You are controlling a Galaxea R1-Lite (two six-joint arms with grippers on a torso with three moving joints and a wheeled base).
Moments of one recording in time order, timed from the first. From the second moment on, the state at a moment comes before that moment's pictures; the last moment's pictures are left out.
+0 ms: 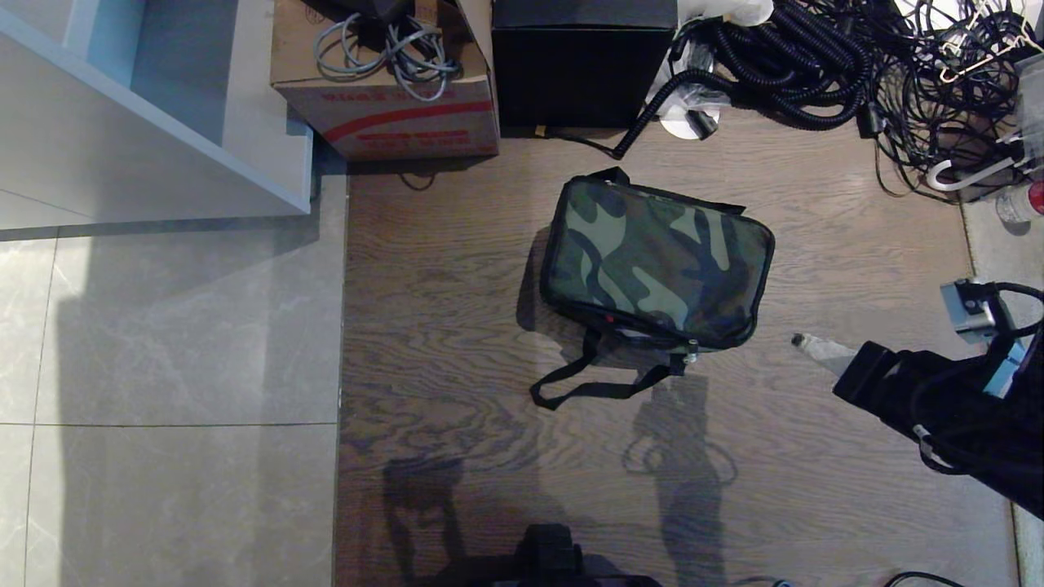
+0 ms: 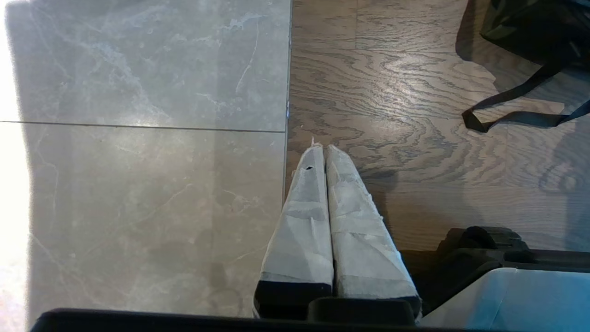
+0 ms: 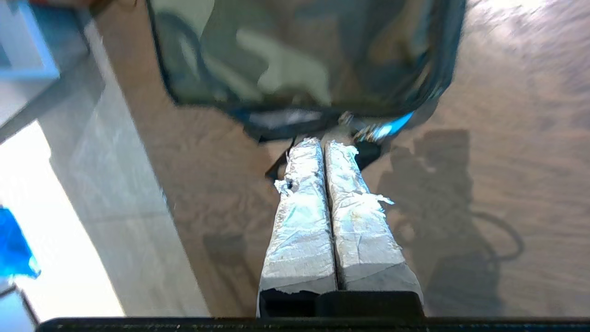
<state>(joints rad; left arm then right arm) 0.00 0.00 0.00 0.00 0.01 -0.01 0.19 1.56 -0.27 -1.19 0.14 0.49</state>
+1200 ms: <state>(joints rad) 0.00 0.00 0.00 0.01 0.01 -0.01 0.33 2.03 -0.26 -1.51 -0.07 0.30</state>
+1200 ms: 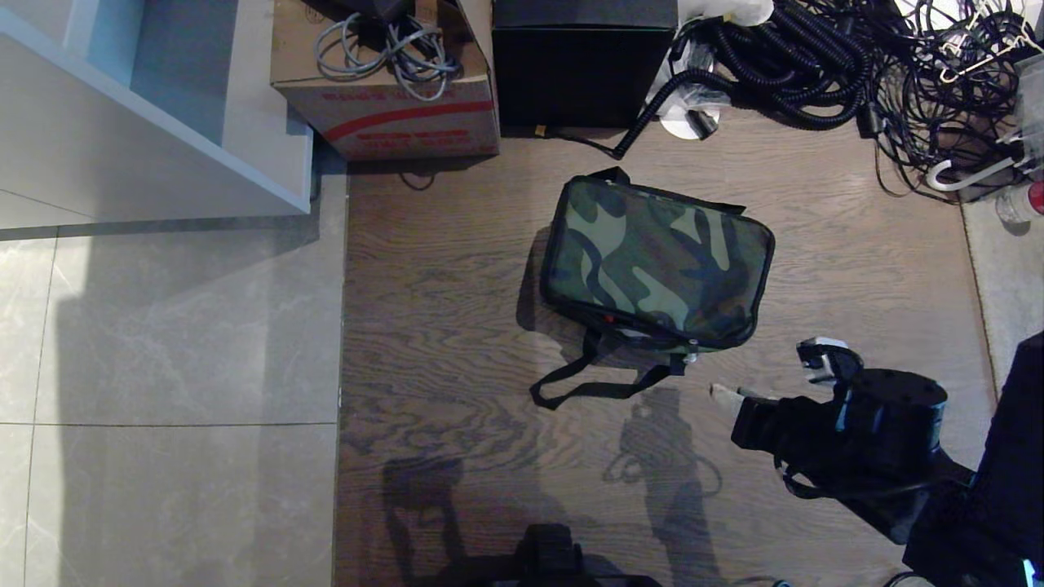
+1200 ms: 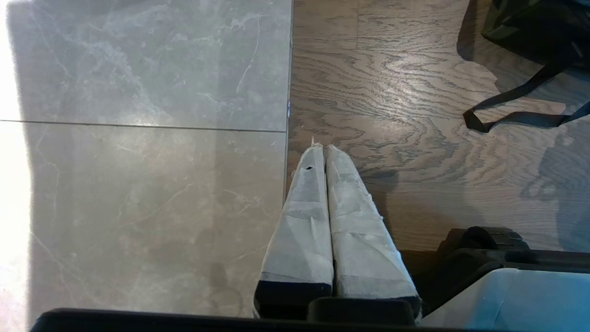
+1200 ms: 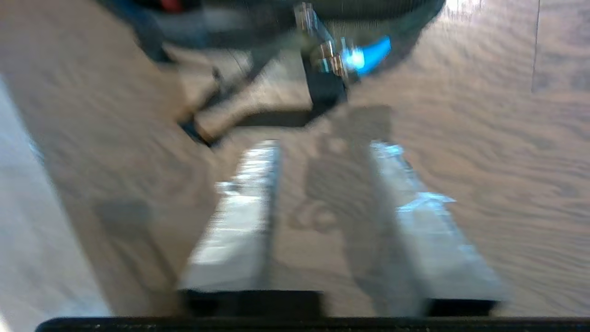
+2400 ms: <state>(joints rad) 0.00 0.00 0.00 0.00 0.01 -0.01 0.31 2.25 -0.56 -1.52 -0.16 0.44</state>
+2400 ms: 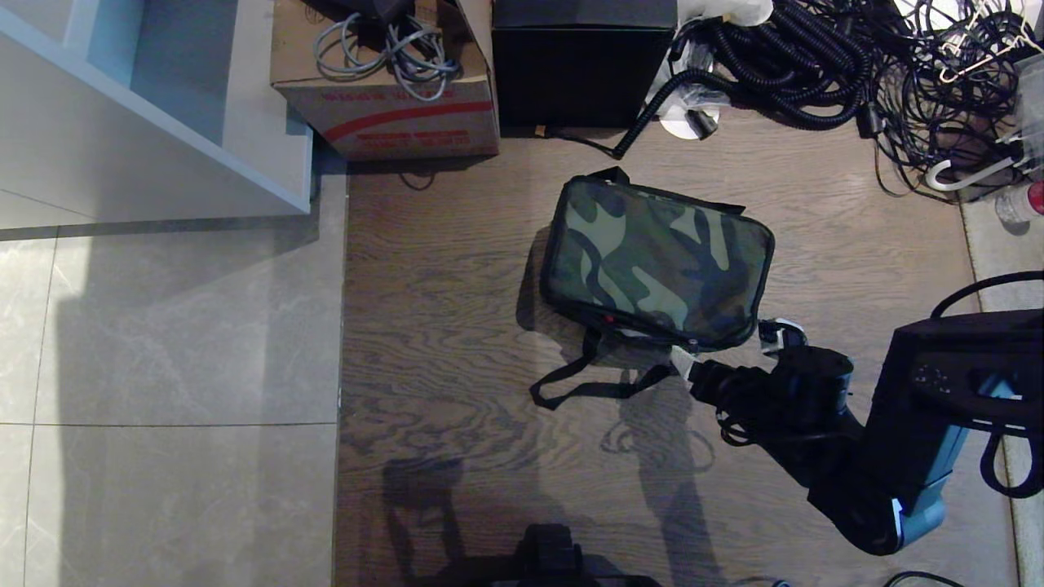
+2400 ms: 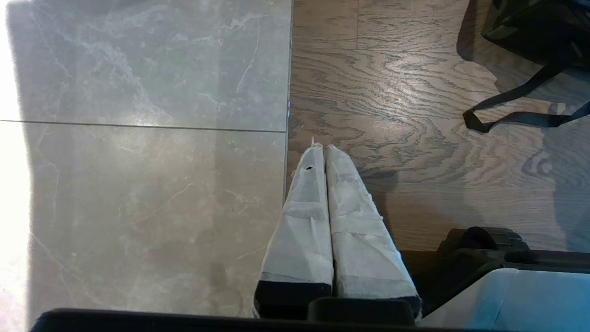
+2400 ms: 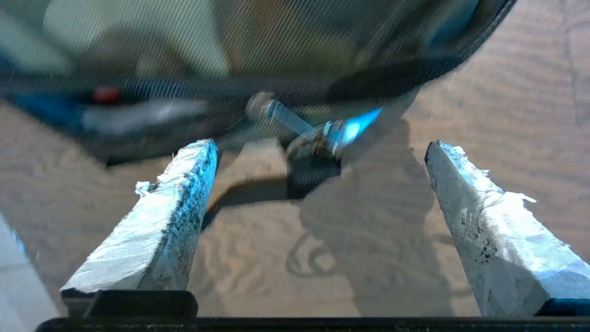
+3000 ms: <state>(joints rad) 0.00 0.00 0.00 0.00 0.01 -0.01 0.30 2.26 -0.61 -1.52 -0.17 0.53</state>
